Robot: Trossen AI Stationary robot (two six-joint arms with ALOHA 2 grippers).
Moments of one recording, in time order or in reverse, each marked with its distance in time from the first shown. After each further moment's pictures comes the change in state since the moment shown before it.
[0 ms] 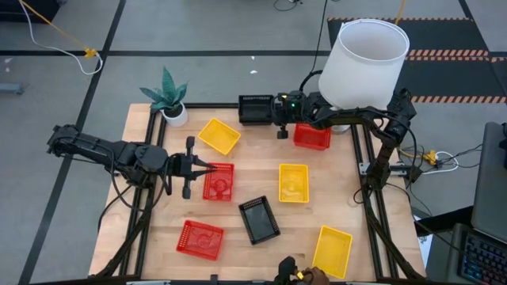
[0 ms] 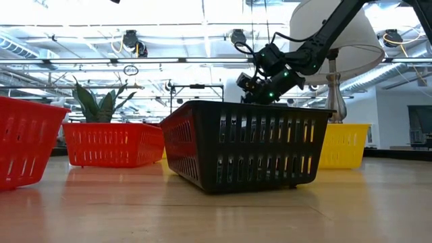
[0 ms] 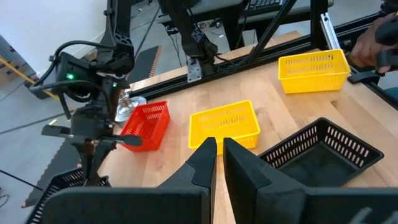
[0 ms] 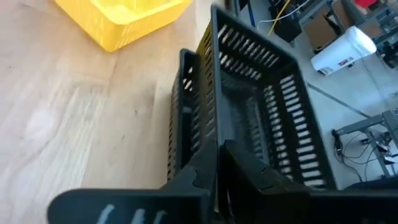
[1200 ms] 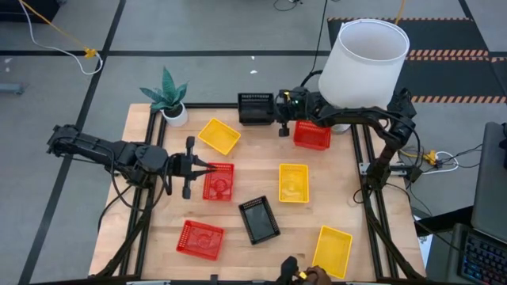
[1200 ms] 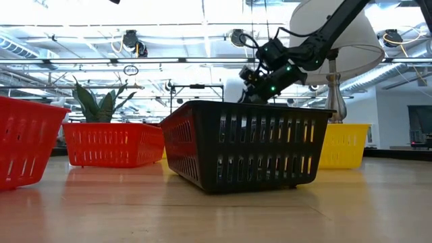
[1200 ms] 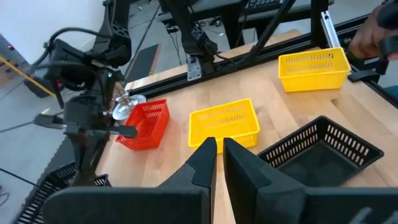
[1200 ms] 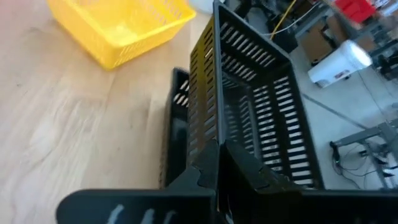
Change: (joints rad) left arm 0.000 0.000 0.000 -0.006 -0.002 -0.003; right arm -0.017 -0.047 0.000 -0.016 -0.057 -0.009
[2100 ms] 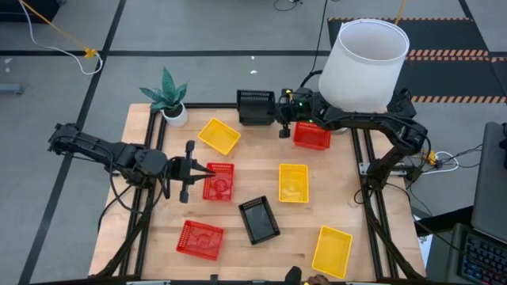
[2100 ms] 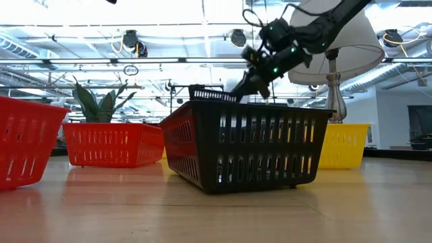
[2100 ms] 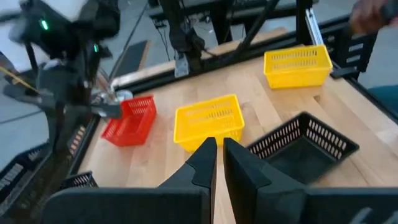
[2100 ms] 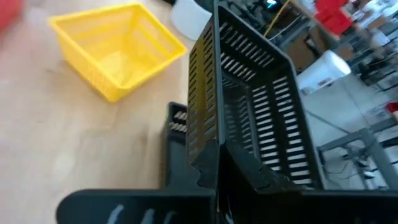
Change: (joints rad) left arm -0.046 0.000 0.000 -0.022 -0.001 -0.042; right arm 0.066 -0.128 -0.002 -0.046 0.077 0.039
